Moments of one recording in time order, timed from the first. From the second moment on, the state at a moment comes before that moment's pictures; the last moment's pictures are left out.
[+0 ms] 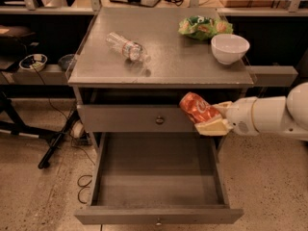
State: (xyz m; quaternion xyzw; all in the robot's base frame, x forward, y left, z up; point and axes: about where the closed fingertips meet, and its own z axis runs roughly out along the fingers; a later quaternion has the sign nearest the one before) arm 0.546 -0.162 0.780 -0.41 0.79 0.18 0.42
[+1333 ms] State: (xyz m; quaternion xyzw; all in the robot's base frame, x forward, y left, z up) arm 0.527 -0.183 0.663 -0.37 0.84 0.15 0.36
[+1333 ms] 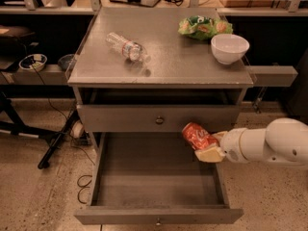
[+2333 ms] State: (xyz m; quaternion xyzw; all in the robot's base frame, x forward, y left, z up) arm 0.520 -0.178 0.639 -0.39 0.84 0.18 0.35
